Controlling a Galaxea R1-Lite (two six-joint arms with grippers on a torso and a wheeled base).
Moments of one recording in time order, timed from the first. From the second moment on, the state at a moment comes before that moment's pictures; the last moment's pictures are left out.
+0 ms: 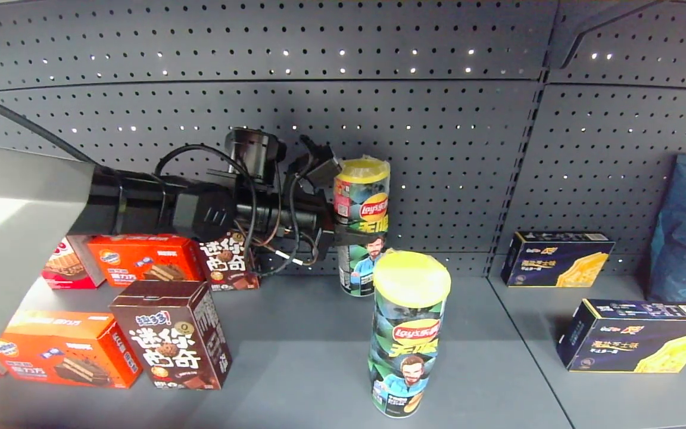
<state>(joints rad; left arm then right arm) -0.38 2.13 -1.60 -0.06 -0.87 0.47 0.11 0.08 0.00 0.00 0.01 -0.01</state>
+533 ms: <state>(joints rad) -0.39 2.24 -1.67 -0.12 -0.87 0.47 0.11 0.08 0.00 0.00 0.01 -0.01</state>
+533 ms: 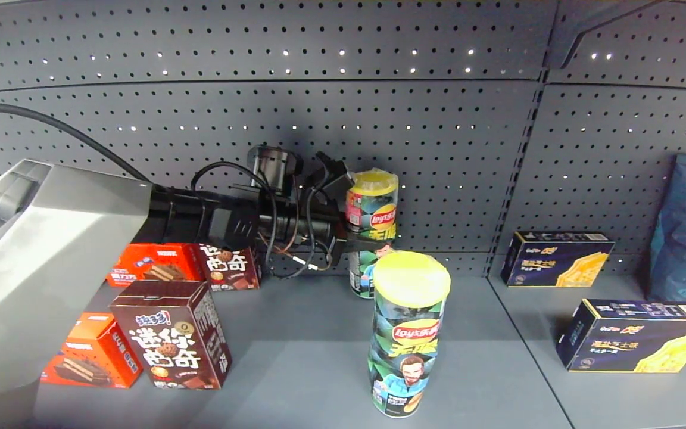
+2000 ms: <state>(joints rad) -0.39 2.27 -1.65 -0.11 -0.92 0.50 0.11 0.08 0.00 0.00 0.01 -0.01</state>
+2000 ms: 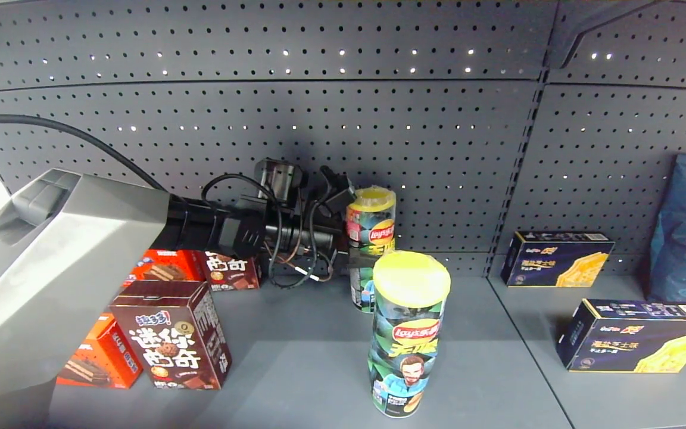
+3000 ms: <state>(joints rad) -0.34 2.15 -1.41 -0.18 -0.82 0.50 0.11 0.08 0.00 0.00 0.01 -0.01</state>
